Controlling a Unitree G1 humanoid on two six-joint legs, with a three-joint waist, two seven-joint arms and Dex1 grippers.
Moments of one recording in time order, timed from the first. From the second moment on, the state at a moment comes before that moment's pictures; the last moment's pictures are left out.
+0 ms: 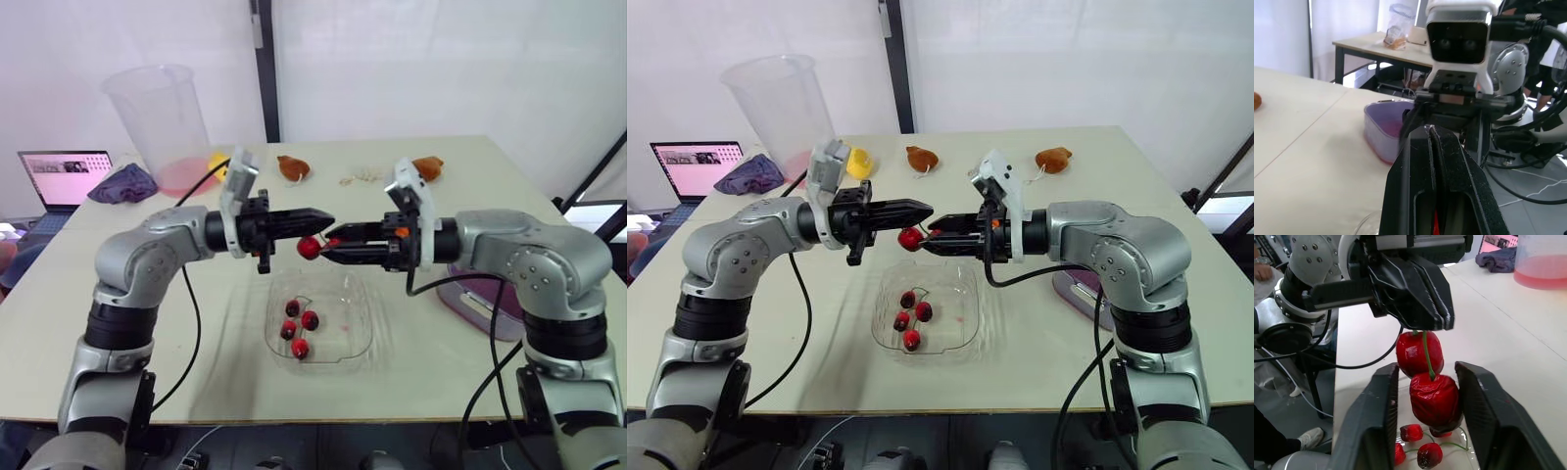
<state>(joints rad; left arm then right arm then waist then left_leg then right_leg) -0.84 0.52 0.03 -0.11 -0.82 0.83 -1.03 -0.85 -0.61 -0.01 -0.34 0.74 1.16 0.88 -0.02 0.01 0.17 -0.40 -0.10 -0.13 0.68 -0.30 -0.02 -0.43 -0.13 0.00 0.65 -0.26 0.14</state>
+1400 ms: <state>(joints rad) -0.82 0.50 0.03 -0.12 -0.82 0.80 -1.01 -0.69 -1.06 -0.03 -0.19 0.63 0.95 1.04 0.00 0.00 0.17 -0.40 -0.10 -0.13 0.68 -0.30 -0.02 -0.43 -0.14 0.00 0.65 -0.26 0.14</state>
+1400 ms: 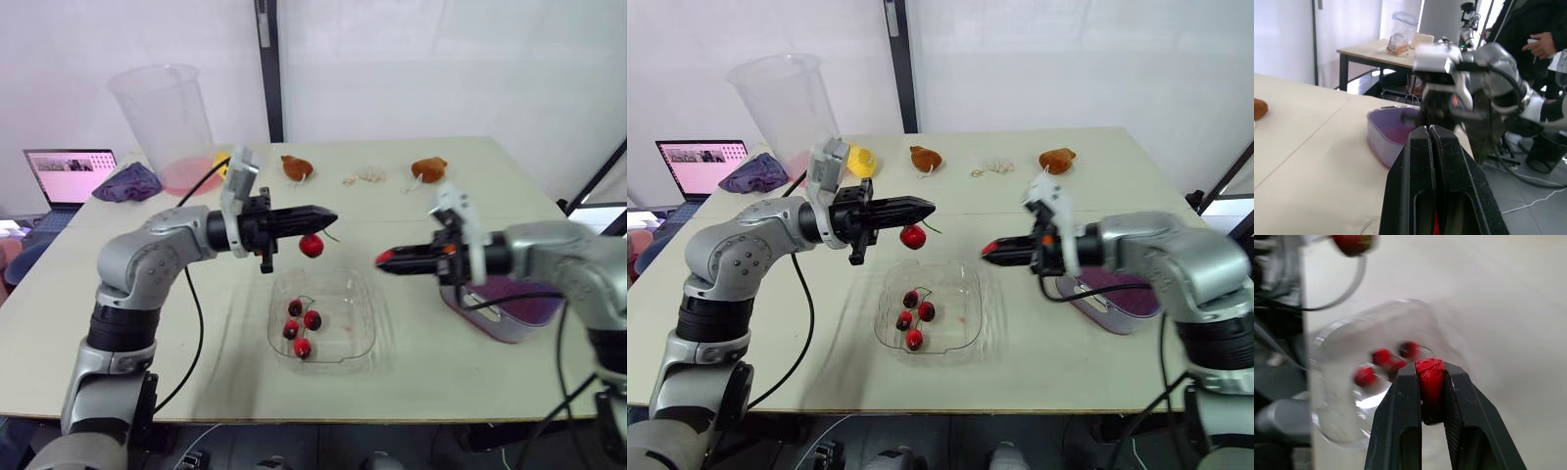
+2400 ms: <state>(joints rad) -0.79 0.44 0.03 -0.14 -0.82 0.77 -0.93 -0.61 -1.26 -0.13 -0.04 0.44 0.79 1.19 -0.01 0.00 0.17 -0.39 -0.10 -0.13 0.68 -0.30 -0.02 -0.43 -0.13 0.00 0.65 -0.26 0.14</state>
